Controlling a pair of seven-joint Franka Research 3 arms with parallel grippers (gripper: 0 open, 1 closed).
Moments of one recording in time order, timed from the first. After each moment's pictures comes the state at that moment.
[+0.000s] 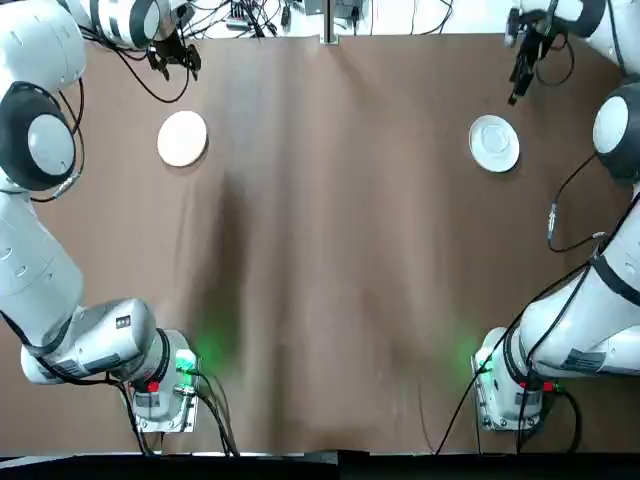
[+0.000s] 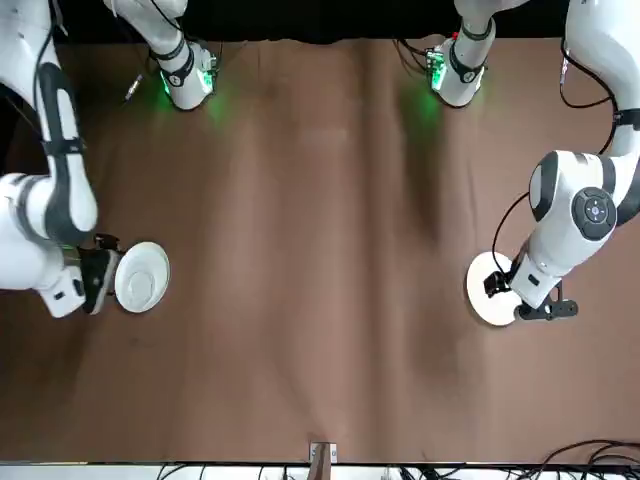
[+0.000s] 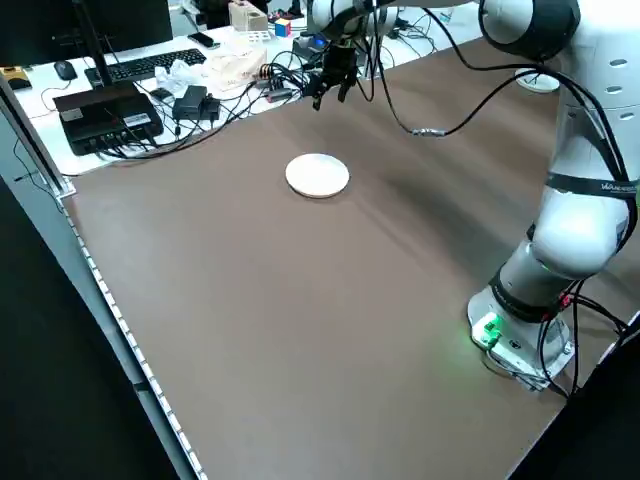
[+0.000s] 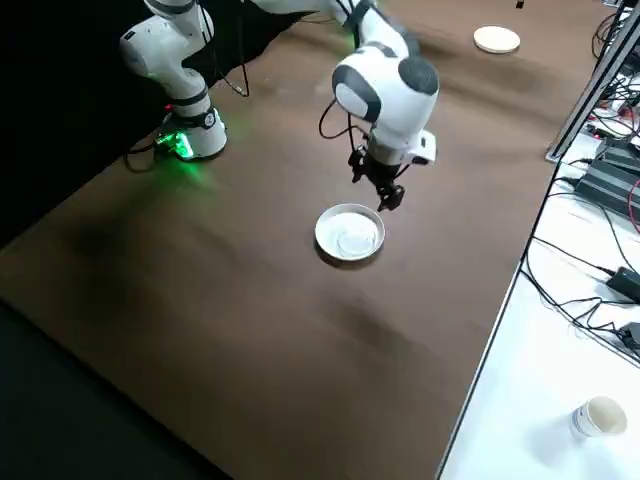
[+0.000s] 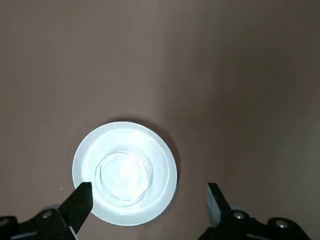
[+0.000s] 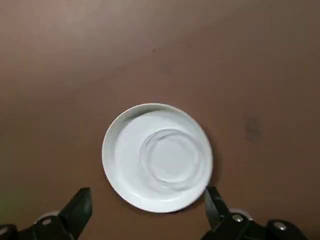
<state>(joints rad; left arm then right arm) 0.21 0.38 -0.33 -1.77 0.24 2.20 -0.26 -0.09 0.46 -0.04 -1.61 0.06 1.89 -1.33</state>
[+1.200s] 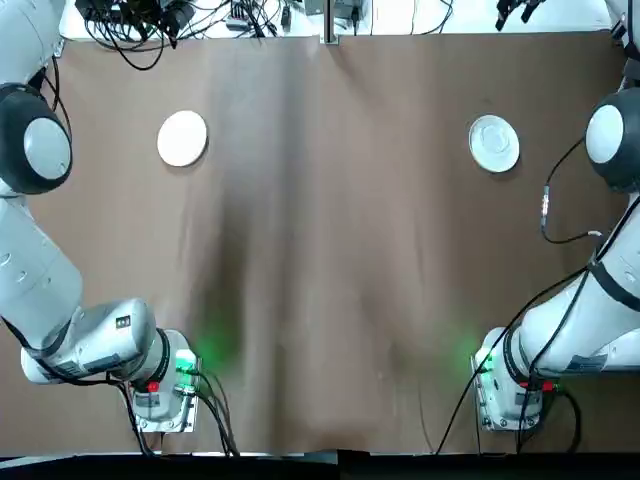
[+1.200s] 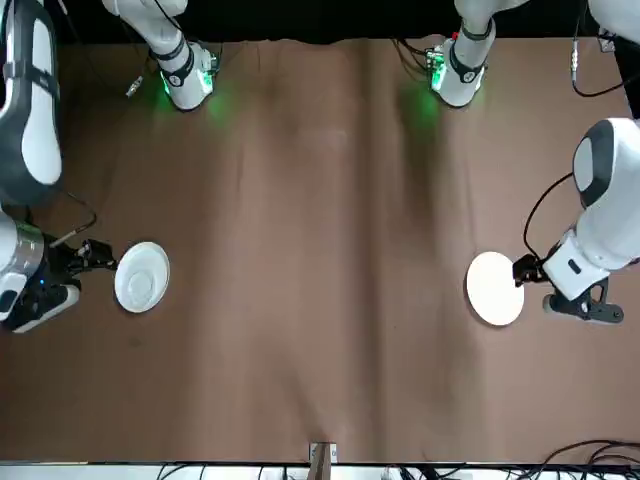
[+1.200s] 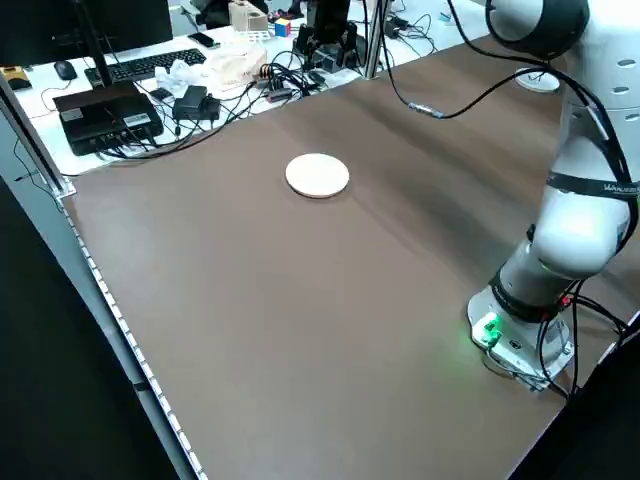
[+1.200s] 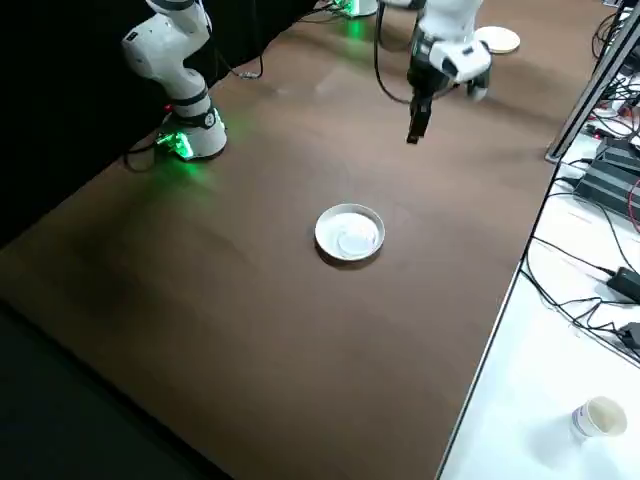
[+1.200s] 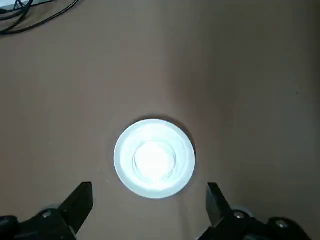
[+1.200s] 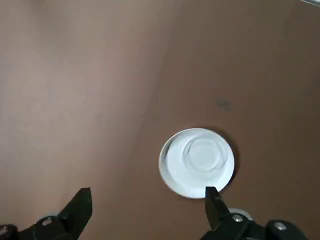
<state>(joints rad) 0.19 0.33 -0.29 -1.54 0.17 1.91 0.07 0.01 0.41 -0.02 -1.27 0.09 1.61 -0.36</state>
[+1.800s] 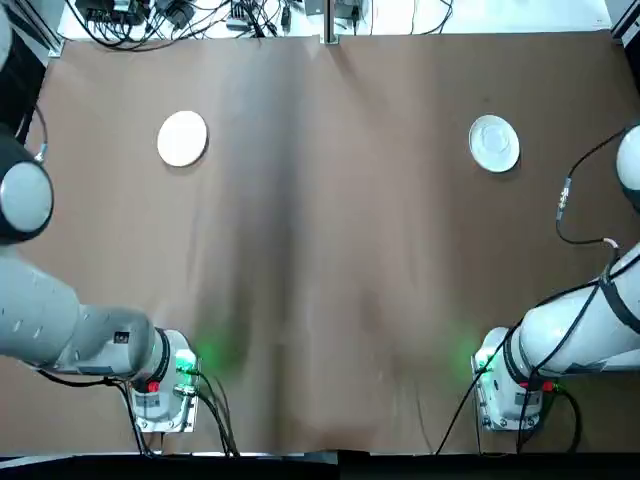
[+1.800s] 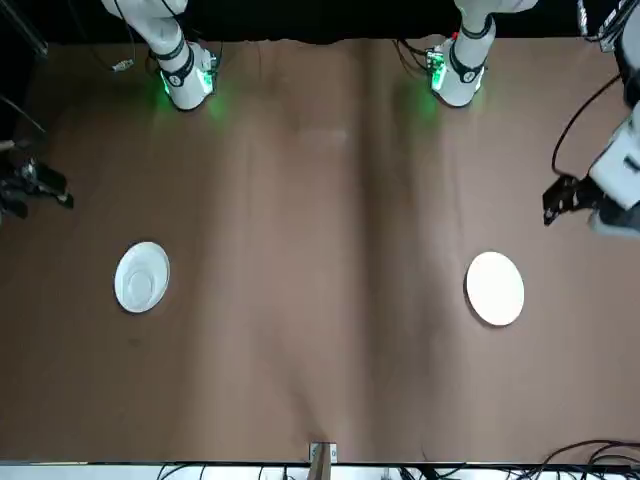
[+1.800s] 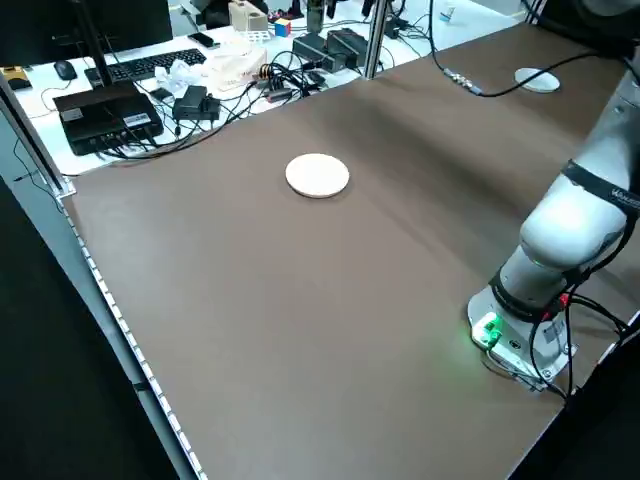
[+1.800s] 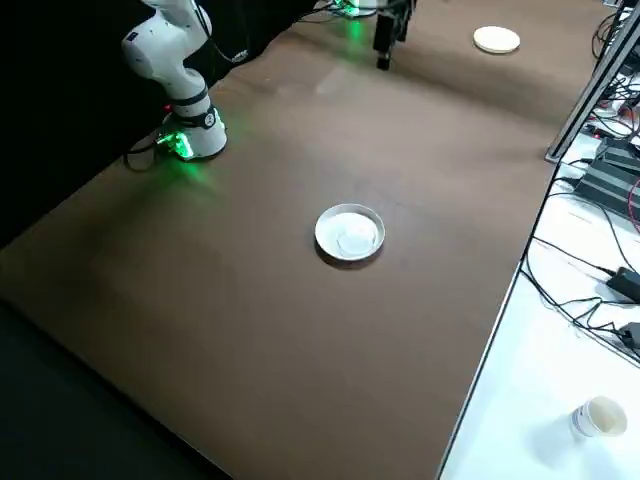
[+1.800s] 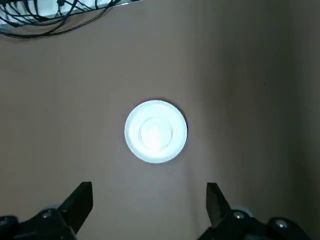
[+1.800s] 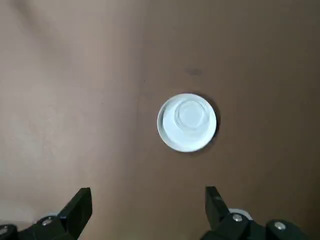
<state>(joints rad) -0.04 0.06 -0.02 -1.57 0.07 1.75 0.10 0.01 0.20 -0.04 -1.23 0.05 1.41 -0.14</state>
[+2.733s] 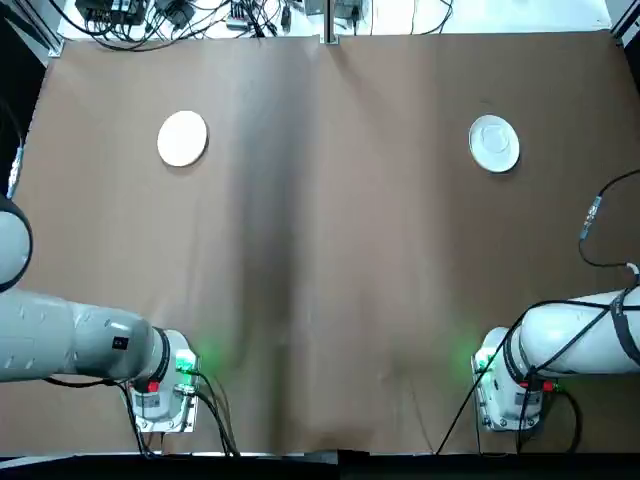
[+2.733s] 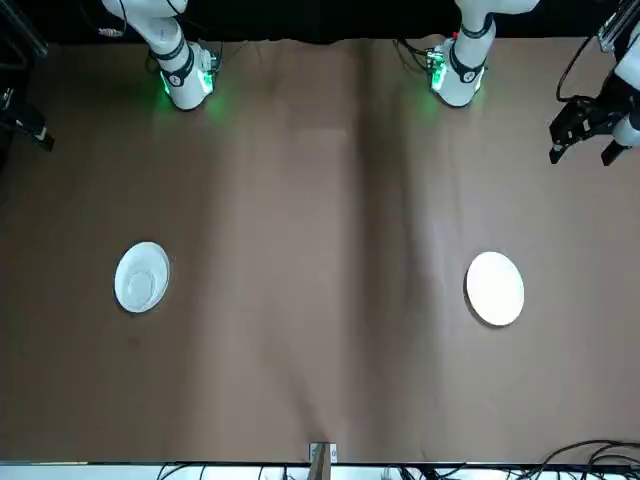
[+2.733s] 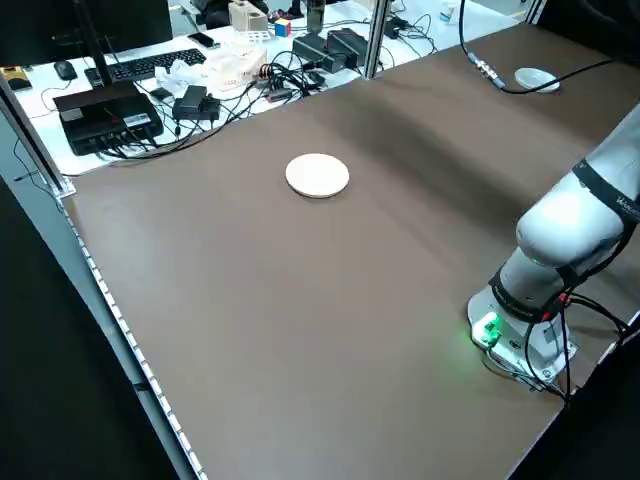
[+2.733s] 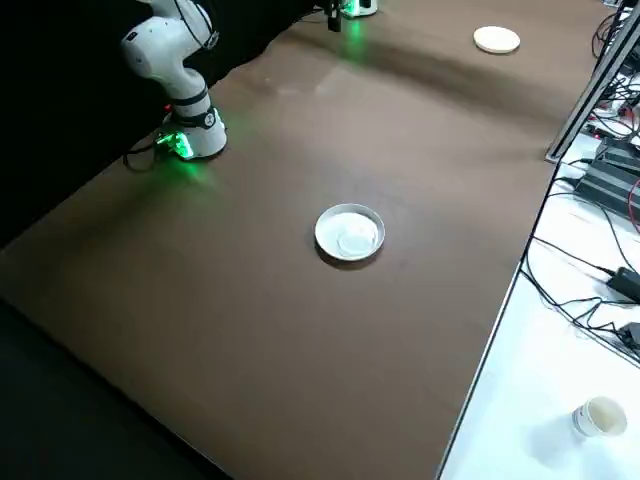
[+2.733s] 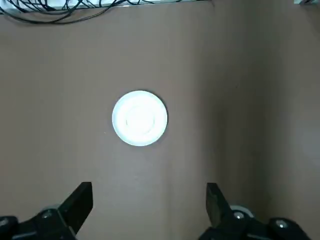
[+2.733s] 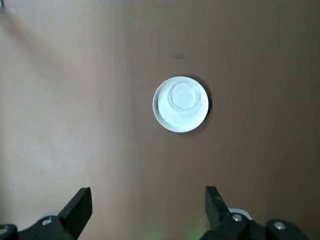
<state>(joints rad) -0.14 -0.11 0.02 -1.58 0.04 1.62 -0.08 0.00 -0.07 -0.05 -1.48 0.04 1.45 0.03</state>
